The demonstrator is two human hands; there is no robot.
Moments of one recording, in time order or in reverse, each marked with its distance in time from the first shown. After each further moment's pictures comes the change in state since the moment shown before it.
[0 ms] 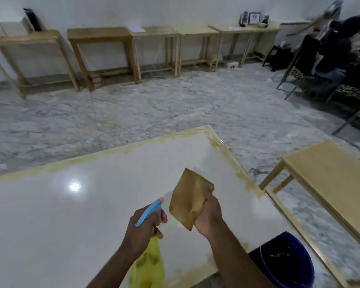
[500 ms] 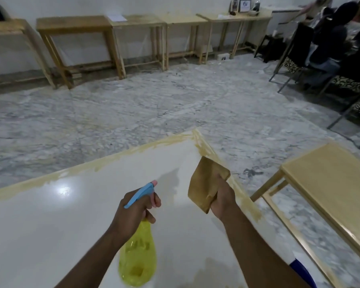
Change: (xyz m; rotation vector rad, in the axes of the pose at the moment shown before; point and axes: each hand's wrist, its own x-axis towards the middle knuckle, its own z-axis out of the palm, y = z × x) left_hand 0.158 0.064 0.059 0.029 -0.116 0.049; right_hand 0.154 -0.130 -0.053 0.006 0.191 -0.164
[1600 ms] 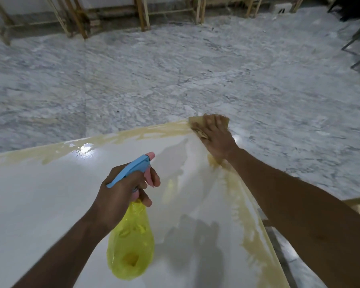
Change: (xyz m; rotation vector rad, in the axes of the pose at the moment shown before) left_hand 0.227 -0.030 0.082 0.019 0.218 -0.022; right_hand 0.416 -0.055 0.048 -1.995 -0.507 -0.746
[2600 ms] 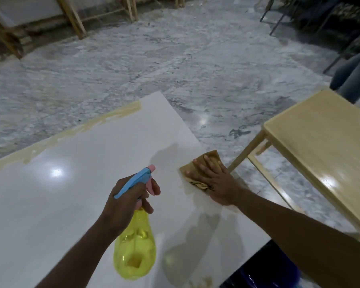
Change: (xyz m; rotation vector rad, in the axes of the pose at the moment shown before) left_hand -0.171 0.000 0.044 0.060 -0.310 0.019; right_hand -0.361 -0.013 0.071 -0.088 -0.062 -0.045
